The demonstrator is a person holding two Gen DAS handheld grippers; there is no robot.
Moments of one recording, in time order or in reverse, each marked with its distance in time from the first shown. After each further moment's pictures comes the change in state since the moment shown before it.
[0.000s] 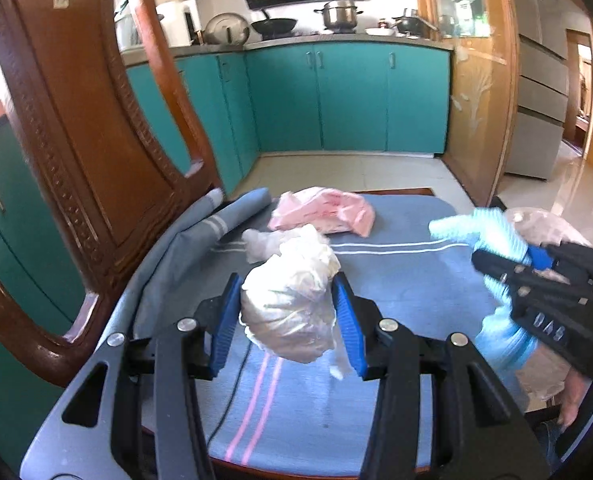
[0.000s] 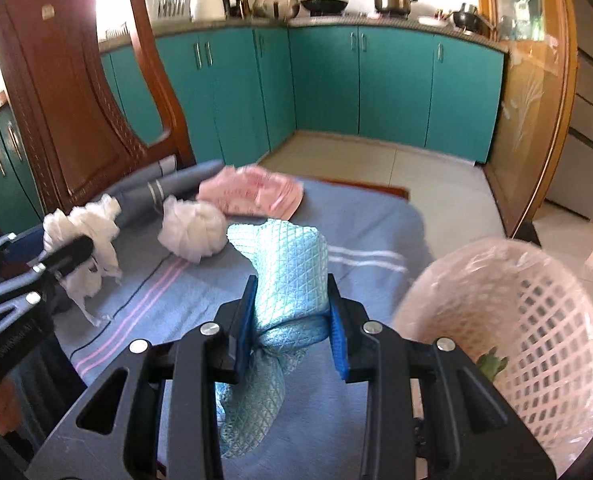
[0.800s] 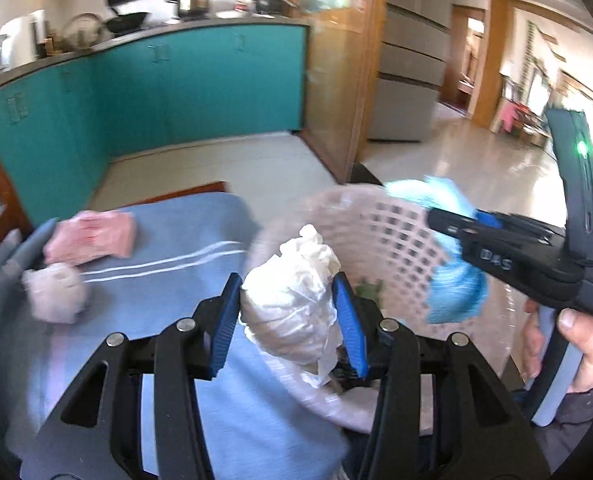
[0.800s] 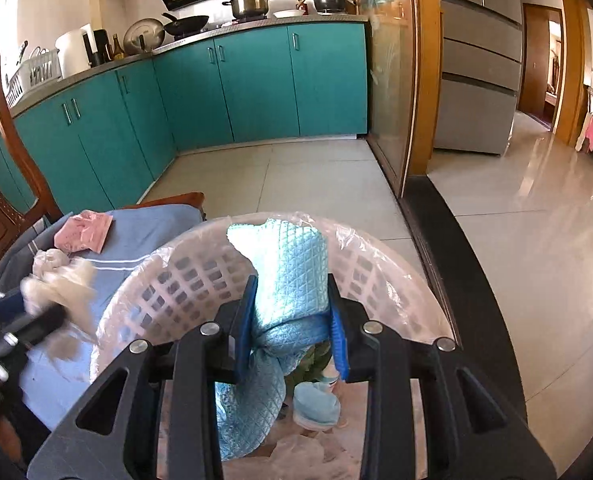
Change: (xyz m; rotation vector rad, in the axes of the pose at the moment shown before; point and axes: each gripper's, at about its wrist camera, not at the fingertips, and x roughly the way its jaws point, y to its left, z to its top) left arm 0.018 -0.186 0.013 0.192 0.071 -0.478; right arm -0.064 -0.188 -0.038 0.269 -0.014 -0.294
